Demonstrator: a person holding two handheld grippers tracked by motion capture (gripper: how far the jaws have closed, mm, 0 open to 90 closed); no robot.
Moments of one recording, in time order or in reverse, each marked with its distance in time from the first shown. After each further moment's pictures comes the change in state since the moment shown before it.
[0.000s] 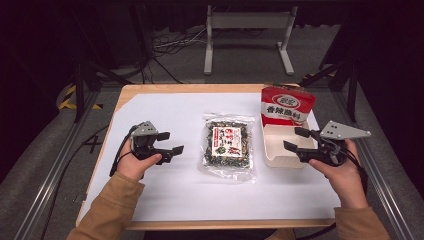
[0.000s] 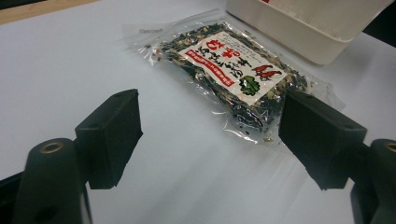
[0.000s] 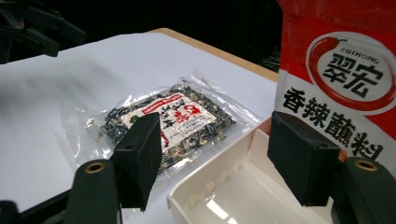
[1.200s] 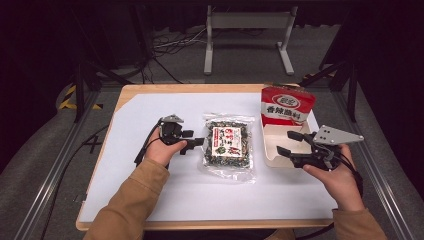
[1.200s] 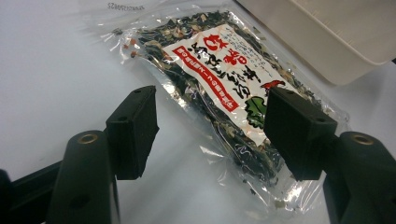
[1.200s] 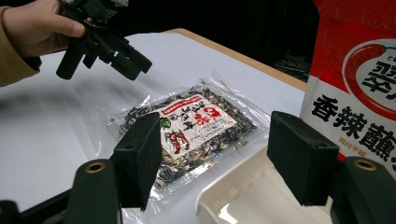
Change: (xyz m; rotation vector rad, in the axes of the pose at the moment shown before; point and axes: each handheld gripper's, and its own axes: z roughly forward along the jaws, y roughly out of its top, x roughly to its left) left arm 0.010 0.017 0.085 0.087 -0.070 -0.159; right arm 0.018 0.001 0.006 -0.008 0.041 -0.036
